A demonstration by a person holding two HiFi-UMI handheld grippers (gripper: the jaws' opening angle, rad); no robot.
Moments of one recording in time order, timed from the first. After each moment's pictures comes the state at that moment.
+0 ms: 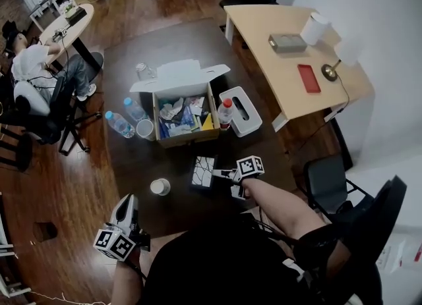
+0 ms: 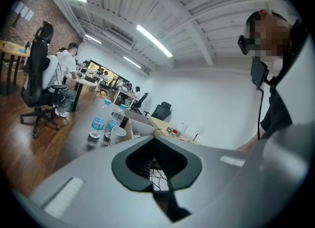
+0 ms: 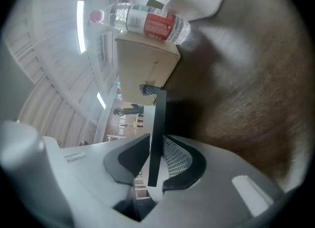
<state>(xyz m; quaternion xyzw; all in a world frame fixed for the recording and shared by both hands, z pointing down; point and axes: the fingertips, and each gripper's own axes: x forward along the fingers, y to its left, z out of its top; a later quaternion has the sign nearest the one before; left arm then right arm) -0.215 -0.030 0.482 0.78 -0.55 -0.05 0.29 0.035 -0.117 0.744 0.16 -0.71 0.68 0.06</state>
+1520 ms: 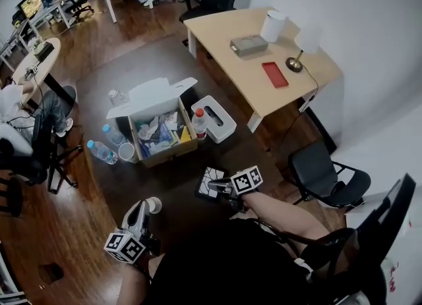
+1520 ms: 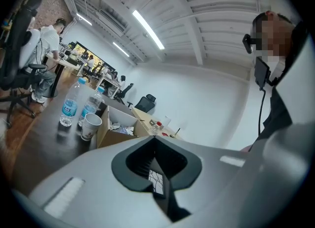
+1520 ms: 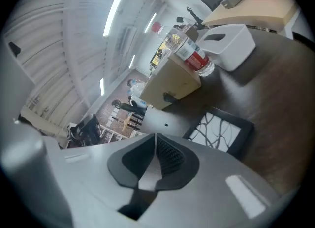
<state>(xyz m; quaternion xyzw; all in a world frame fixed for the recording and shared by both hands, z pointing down) -0.158 -0.066 0.508 0.83 -0.44 -0.05 0.32 0.060 -0.091 0.675 0.23 -0.80 0.55 0.08</state>
